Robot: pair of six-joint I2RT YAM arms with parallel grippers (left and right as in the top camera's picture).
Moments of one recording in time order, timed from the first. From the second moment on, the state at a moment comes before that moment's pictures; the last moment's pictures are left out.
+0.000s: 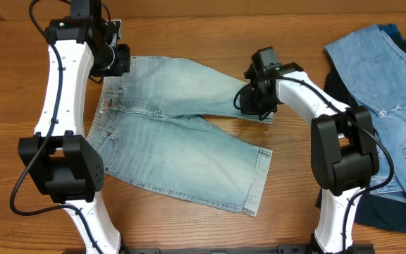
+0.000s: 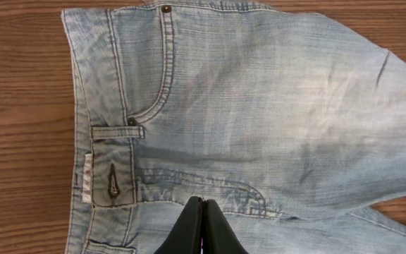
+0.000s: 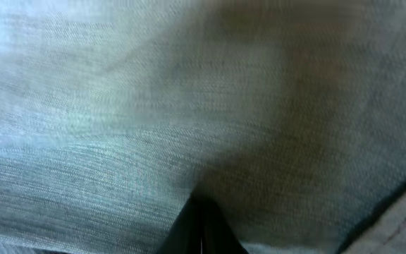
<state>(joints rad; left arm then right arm) 0.03 2.08 2.02 -1.20 0.16 0.00 0.27 2.14 1.52 -0.75 -0.23 0.22</state>
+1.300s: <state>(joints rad) 0.15 2.01 1.73 -1.18 0.34 0.16 0.11 1.76 2.14 -1.48 -0.13 0.20</state>
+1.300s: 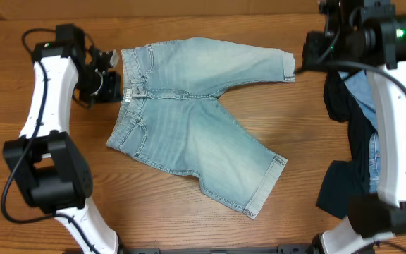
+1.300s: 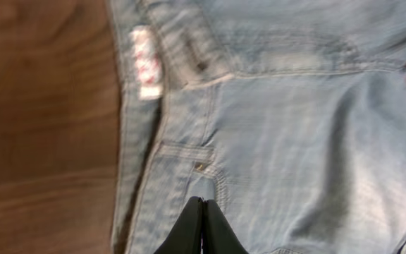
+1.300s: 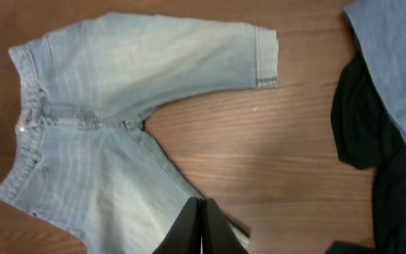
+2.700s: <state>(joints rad) 0.11 2.54 2.27 -0.84 0.34 -0.16 -0.19 2.48 2.02 -0.49 -0.58 0.20</state>
